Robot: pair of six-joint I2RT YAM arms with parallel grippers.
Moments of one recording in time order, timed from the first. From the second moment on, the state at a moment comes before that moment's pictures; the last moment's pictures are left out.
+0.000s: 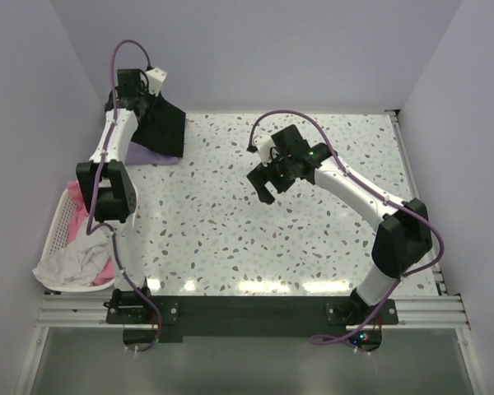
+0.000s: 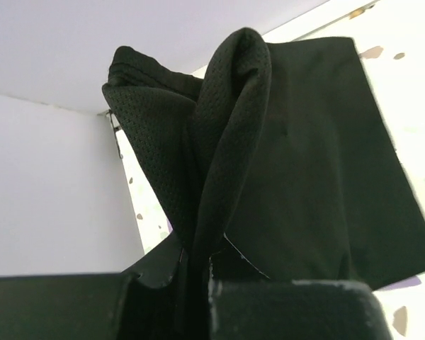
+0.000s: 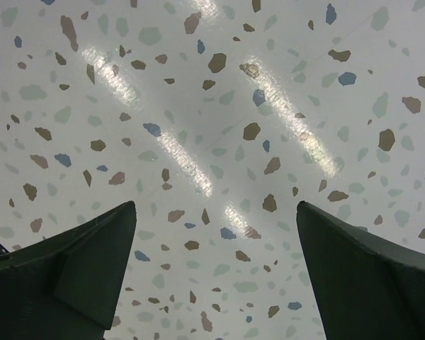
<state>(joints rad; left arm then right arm) 0.04 2.18 2.07 -0.52 -0.06 0.53 0.60 1.68 1.46 -0.75 -0.17 -0.19</state>
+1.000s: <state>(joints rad) 0.14 2.31 2.19 -0.42 -0.10 0.61 0.59 1.74 1.53 -0.82 -0.17 -0.20</state>
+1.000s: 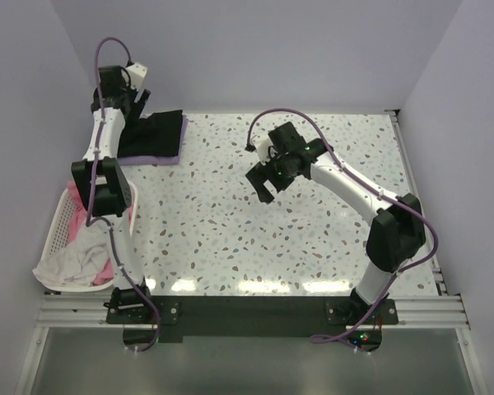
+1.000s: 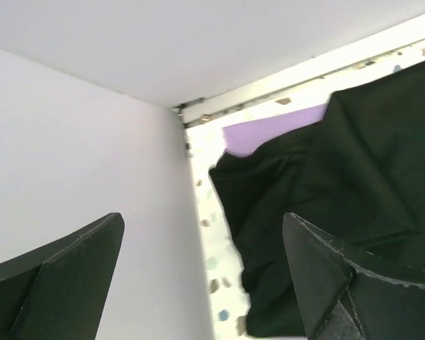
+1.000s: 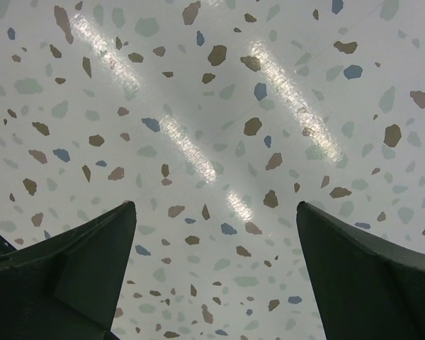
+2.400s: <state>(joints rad) 0.13 2.34 2.15 -0.67 0.25 0.46 0.50 1.63 1.37 -0.79 -0.21 -0.18</state>
